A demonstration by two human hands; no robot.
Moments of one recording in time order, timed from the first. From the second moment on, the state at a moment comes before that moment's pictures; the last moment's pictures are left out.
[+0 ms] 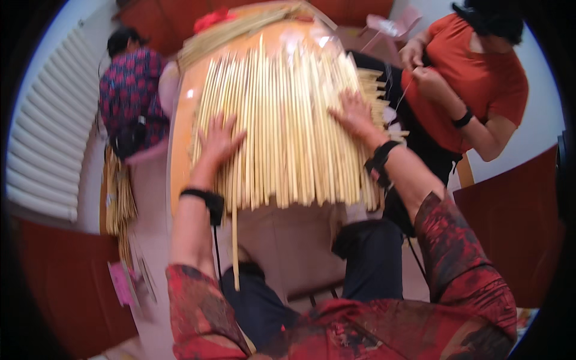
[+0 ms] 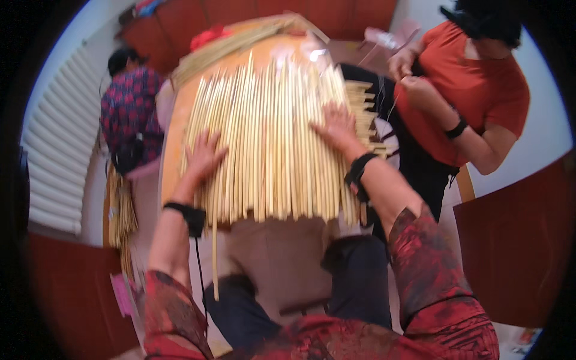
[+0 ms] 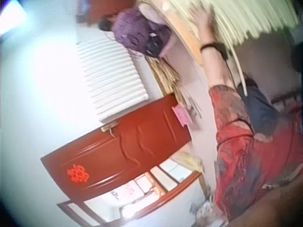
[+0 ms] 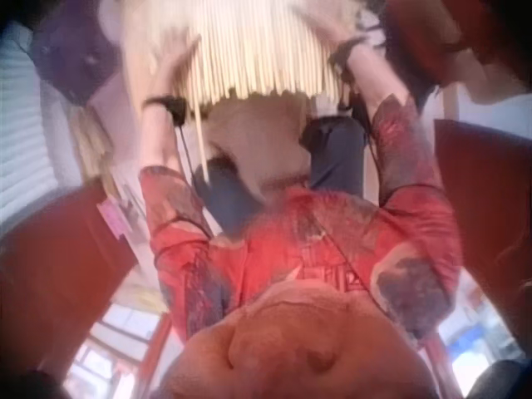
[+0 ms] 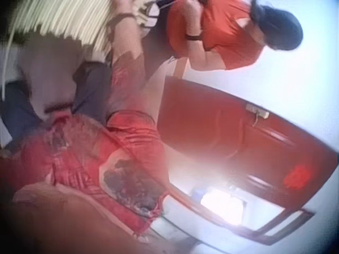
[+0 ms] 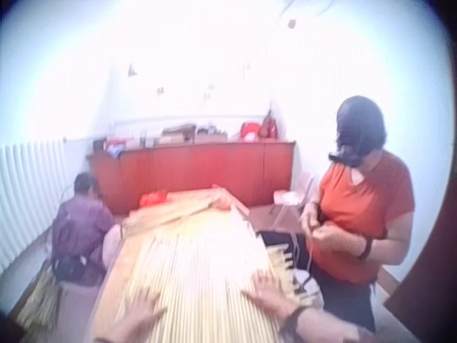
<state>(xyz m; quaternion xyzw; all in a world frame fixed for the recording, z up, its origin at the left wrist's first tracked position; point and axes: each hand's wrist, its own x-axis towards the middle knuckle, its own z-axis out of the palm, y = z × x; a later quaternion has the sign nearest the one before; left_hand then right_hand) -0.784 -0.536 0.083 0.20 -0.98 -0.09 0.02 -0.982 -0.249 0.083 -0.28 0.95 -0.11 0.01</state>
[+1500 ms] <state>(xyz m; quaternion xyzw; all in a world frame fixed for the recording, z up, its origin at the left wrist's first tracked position) -0.679 -0.449 0.103 -0.11 -0.99 -0.11 -0.01 -0.994 -0.237 0.088 -0.30 0.95 -0.04 -0.03</state>
